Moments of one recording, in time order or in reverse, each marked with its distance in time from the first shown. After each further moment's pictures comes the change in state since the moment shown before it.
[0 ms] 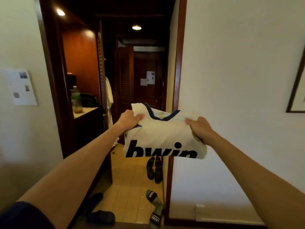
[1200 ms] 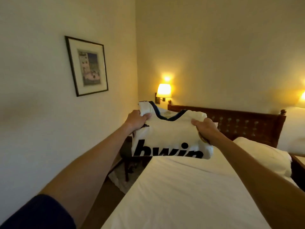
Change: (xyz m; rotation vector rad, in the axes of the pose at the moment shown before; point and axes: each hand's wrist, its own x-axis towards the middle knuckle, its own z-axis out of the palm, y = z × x) left_hand -0.398 0.433 0.355 -0.391 -0.943 0.717; right_hand -0.544 0.092 -0.488 -0.221 1.136 0.513
